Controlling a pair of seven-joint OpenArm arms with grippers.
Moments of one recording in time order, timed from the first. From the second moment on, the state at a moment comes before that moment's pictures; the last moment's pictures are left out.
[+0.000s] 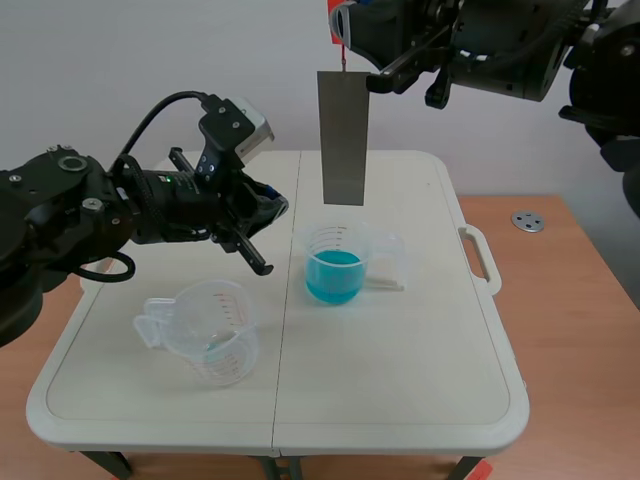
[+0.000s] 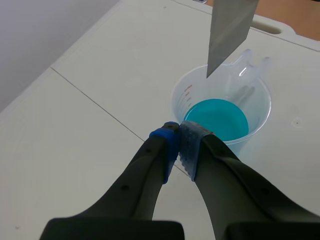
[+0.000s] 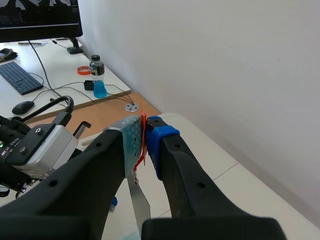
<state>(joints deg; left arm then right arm) -17.1 -21.0 28.3 75.2 -7.7 -27.7 8.4 19.3 21.1 -13.7 90.7 29.9 41.0 -10.8</state>
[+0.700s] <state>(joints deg) -15.3 -26.2 26.0 76.4 -10.4 -22.7 8.3 19.3 21.1 -13.7 90.7 29.9 41.0 -10.8</state>
